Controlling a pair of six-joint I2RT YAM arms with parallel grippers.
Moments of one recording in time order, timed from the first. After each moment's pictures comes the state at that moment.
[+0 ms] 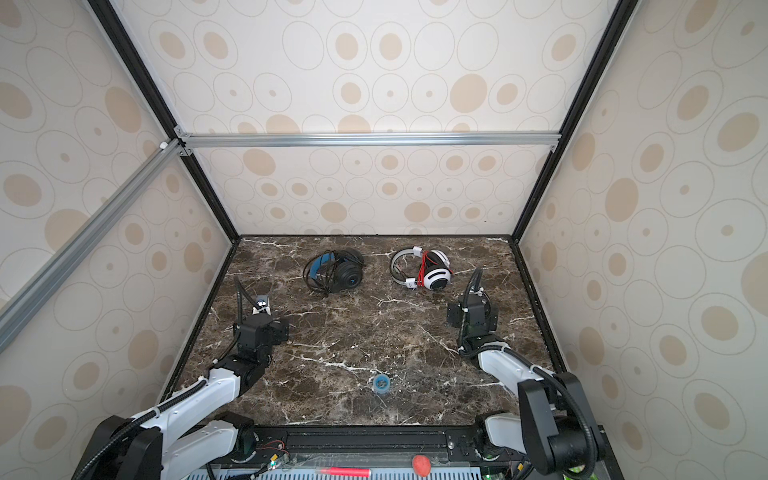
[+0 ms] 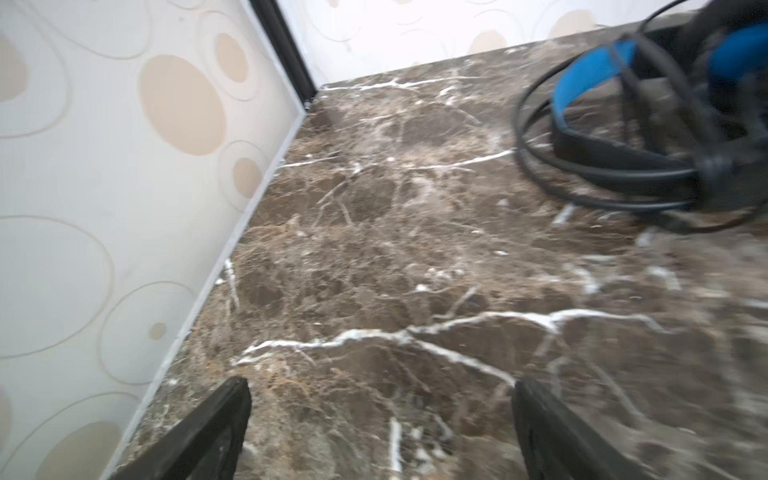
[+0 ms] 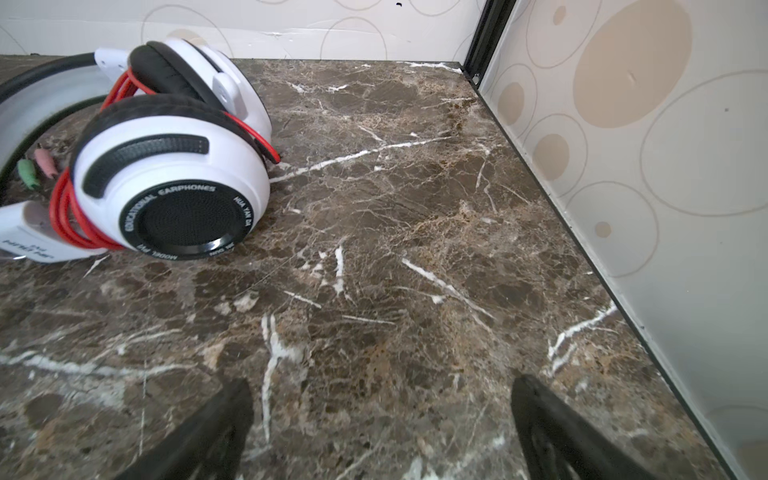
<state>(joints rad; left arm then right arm) -0.25 1.07 0.29 0.27 -0.59 0.00 0.16 1.32 0.48 0.27 0.43 0.11</state>
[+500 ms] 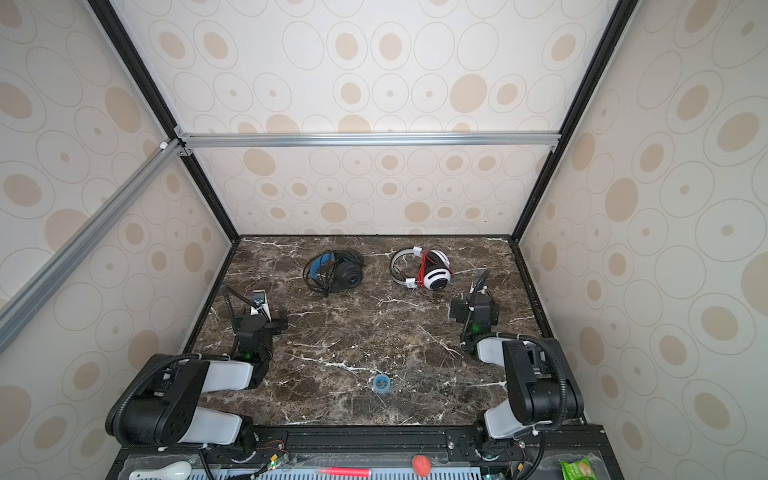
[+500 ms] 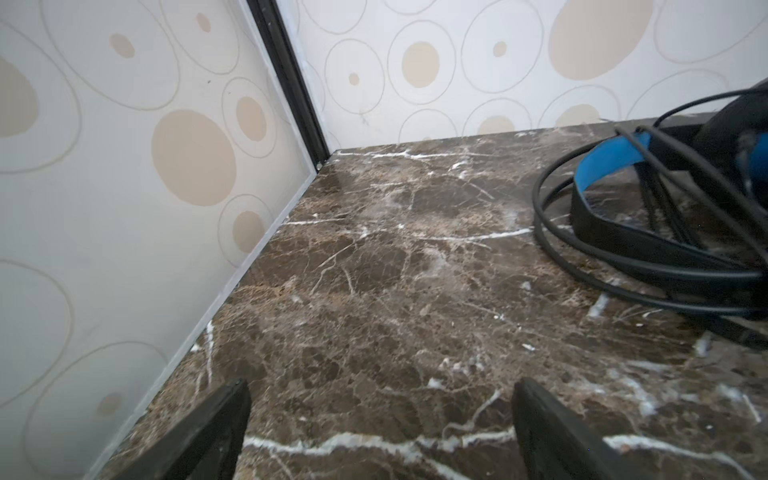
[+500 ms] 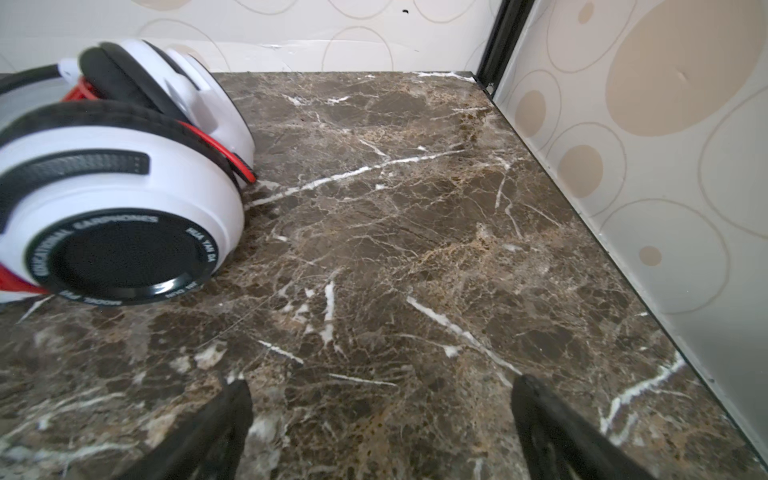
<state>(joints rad) -0.16 1.47 0.25 0.96 -0.46 0.09 0.07 1.51 0.45 0.60 0.28 0.04</state>
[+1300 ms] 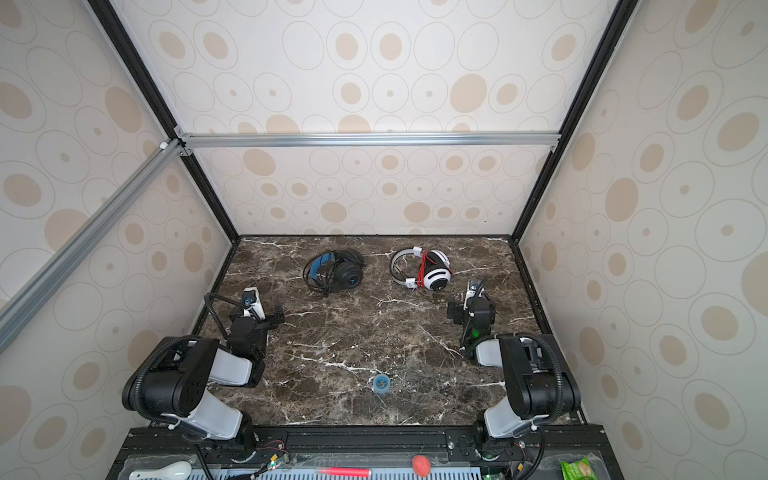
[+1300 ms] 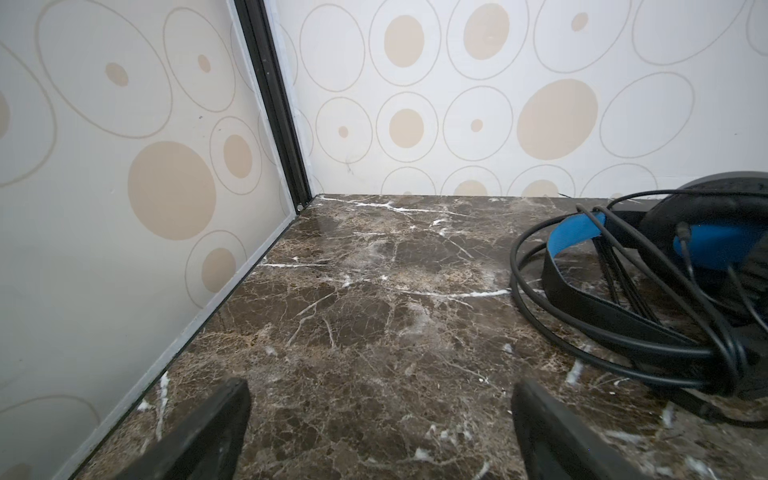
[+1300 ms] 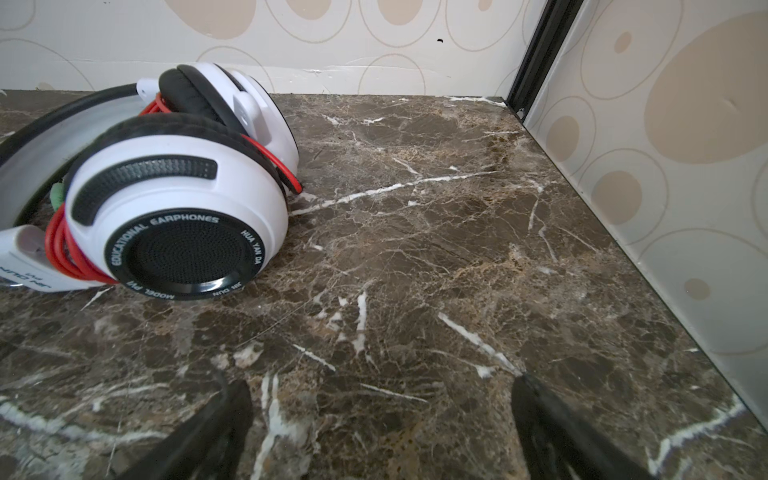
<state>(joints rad) -0.05 1.58 0.22 1.24 -0.29 0.04 0.07 1.54 0.42 0.70 0.23 0.02</state>
